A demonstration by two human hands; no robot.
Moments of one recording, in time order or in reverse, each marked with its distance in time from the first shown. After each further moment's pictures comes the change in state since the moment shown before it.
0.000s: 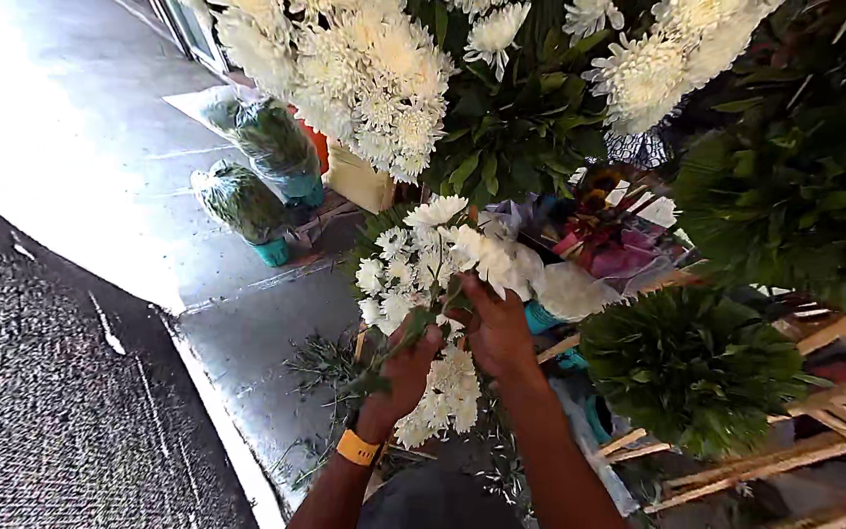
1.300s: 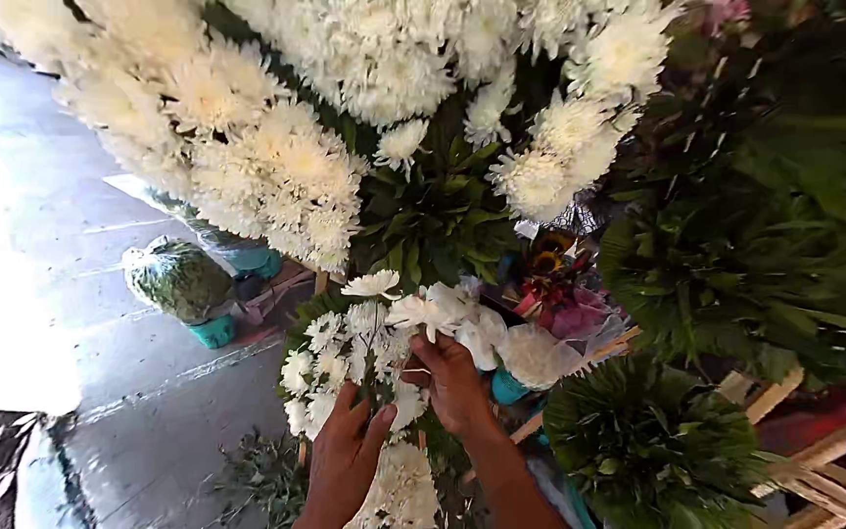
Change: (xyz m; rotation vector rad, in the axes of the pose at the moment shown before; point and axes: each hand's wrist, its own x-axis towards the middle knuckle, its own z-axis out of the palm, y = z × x) left_hand 0.061 -0.021 0.051 0.677 0.137 0.086; right_hand 0.081 -0.035 -0.058 -0.049 -0.103 0.132
